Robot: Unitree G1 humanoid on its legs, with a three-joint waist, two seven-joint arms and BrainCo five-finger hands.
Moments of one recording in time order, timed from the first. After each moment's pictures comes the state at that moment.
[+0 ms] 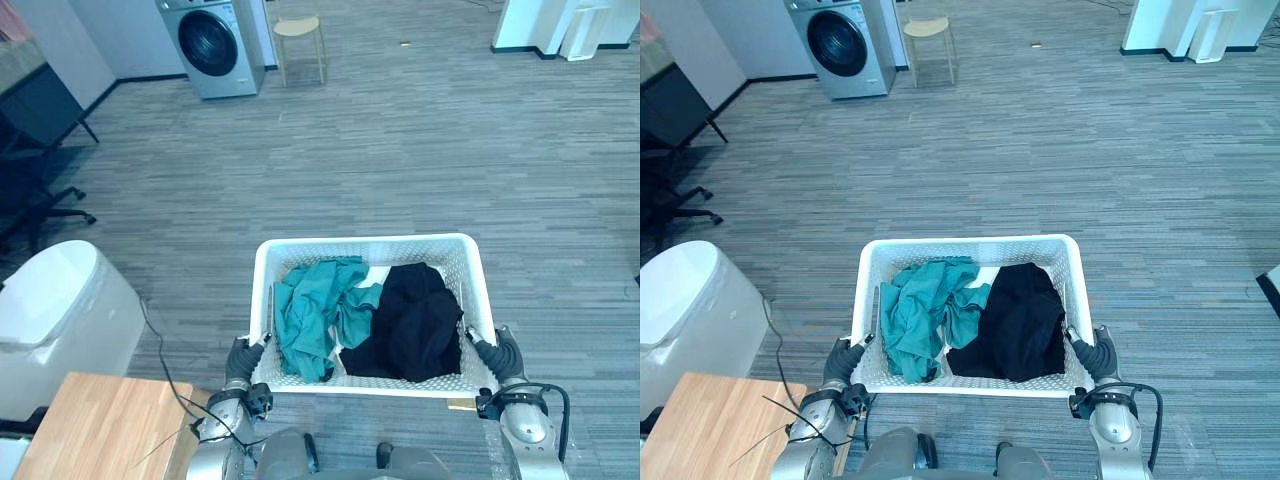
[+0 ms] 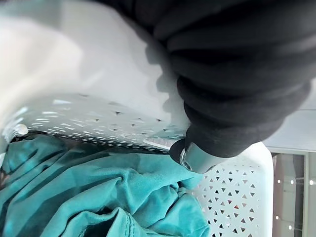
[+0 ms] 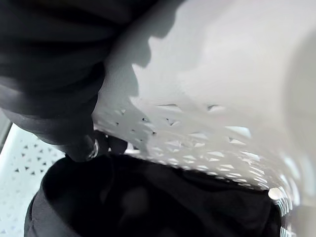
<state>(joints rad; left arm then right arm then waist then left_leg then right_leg) 0.30 0.00 -0.01 0.03 -0.26 0.03 0.07 0.30 -0.16 -0.14 -0.07 -0.20 0.01 -0.08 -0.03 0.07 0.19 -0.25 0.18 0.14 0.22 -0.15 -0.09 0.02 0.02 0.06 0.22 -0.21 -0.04</state>
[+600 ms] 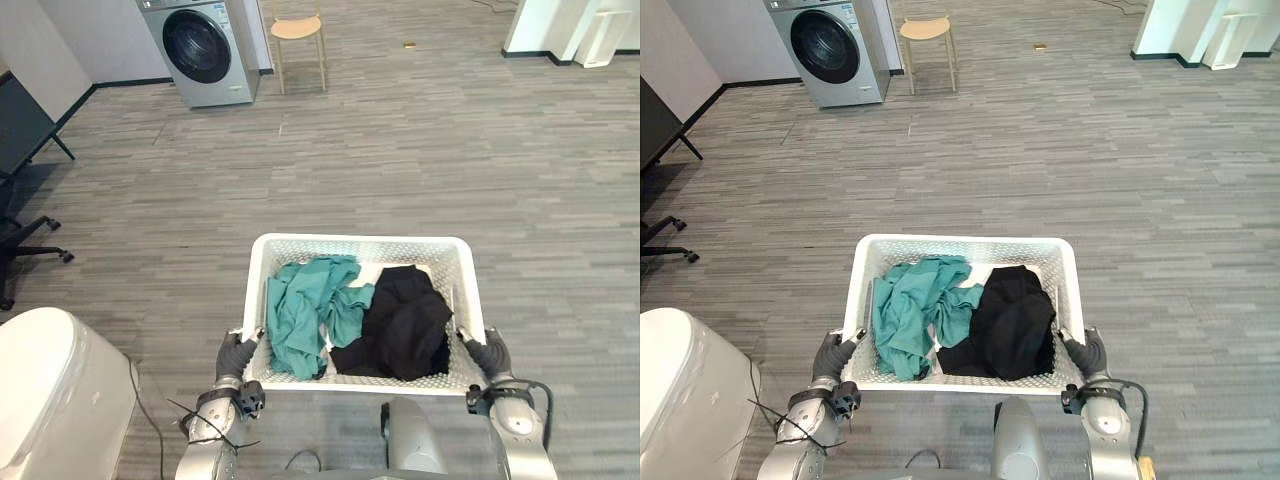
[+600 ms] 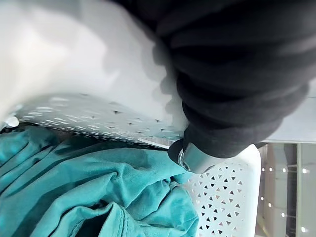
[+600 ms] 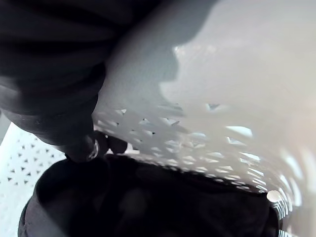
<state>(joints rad) 0.27 0.09 -0.07 -0.03 -0.27 0.03 0.09 0.30 -0.07 -0.21 -0.03 -0.19 0.00 -0.04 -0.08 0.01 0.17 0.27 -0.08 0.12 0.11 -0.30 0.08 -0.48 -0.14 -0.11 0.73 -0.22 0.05</state>
